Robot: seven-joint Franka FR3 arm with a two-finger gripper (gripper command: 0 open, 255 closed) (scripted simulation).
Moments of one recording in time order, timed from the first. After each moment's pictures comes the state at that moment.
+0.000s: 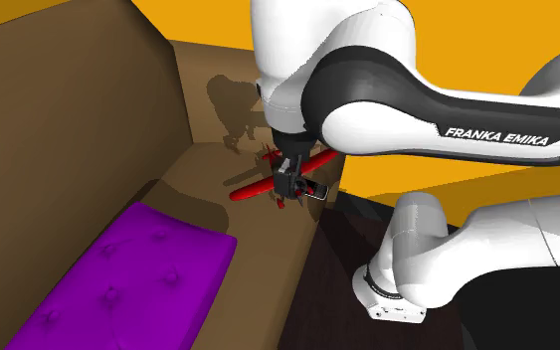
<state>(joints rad) -0.01 -0.78 0.02 -2.29 -0.06 1.44 0.11</state>
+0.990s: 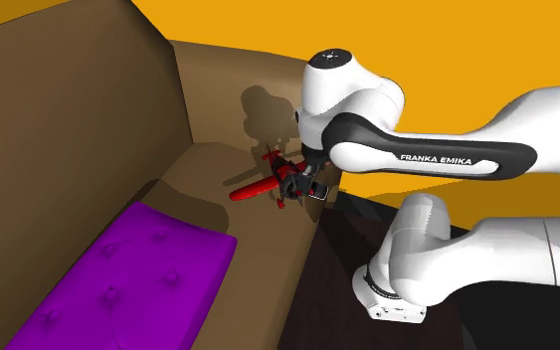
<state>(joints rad) -0.14 -0.92 -0.20 -2.70 -0.21 1.78 0.02</state>
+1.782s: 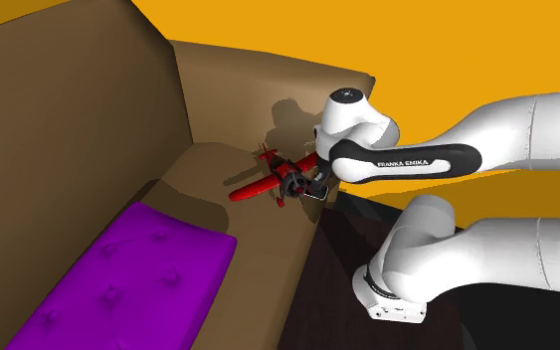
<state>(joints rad) -0.30 -0.79 -0.45 -2.91 -0.38 2.18 -0.07</state>
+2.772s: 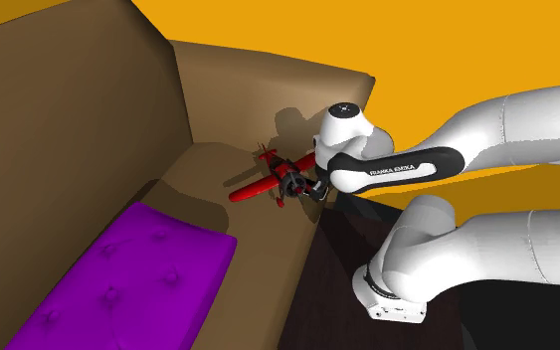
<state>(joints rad) -0.31 -0.69 -0.49 -2.97 -0.42 2.33 -0.07</state>
